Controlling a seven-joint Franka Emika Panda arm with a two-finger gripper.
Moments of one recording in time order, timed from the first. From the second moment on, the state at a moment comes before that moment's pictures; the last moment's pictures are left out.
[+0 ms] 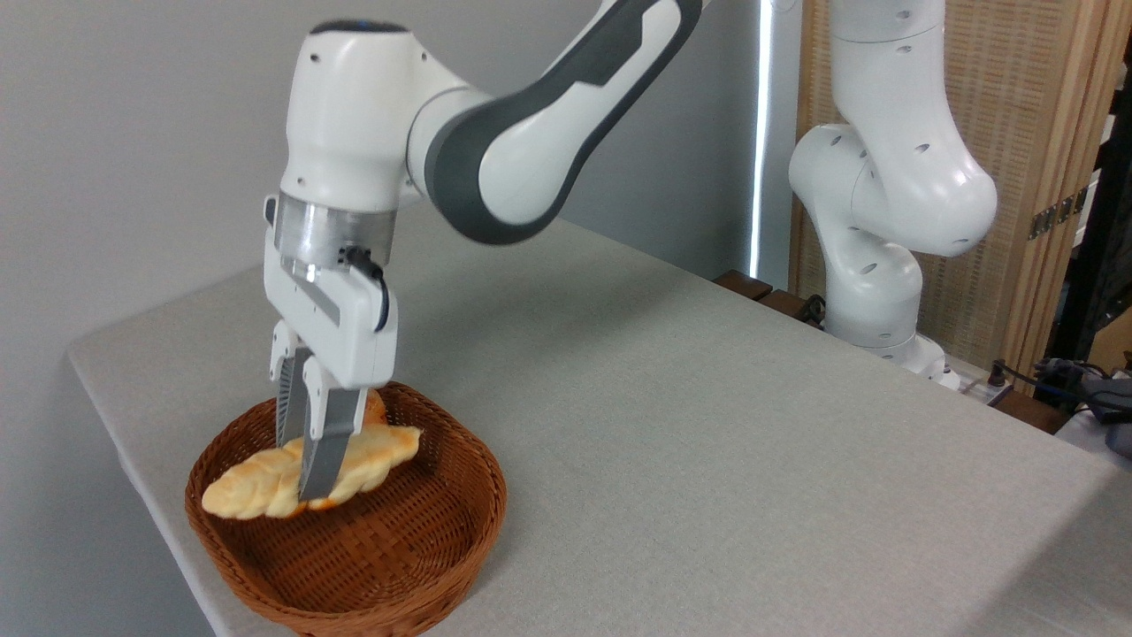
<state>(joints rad) -0.12 0.14 -0.03 -1.90 0.08 2.46 0.65</state>
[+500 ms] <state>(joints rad) -0.12 -0.03 -0.03 -1.90 -0.02 1.99 0.65</state>
